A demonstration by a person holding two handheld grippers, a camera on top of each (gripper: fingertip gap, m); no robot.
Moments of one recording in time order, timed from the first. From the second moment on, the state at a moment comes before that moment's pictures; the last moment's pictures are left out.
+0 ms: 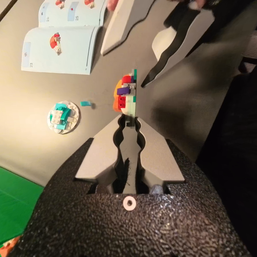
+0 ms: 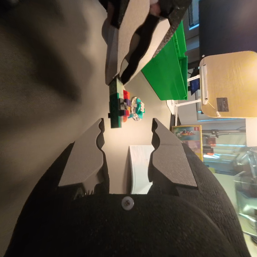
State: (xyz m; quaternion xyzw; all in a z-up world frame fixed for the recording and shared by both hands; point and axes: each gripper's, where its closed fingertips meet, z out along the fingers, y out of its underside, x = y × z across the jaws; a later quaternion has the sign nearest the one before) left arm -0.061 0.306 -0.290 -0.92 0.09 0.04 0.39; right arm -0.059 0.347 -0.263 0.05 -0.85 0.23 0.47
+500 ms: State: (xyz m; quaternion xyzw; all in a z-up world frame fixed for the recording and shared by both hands) left arm -0.085 0.259 -0.317 -0.93 0.00 0.10 0.35; right arm -0.108 0.348 -0.293 -0.34 -0.82 0.43 0.14
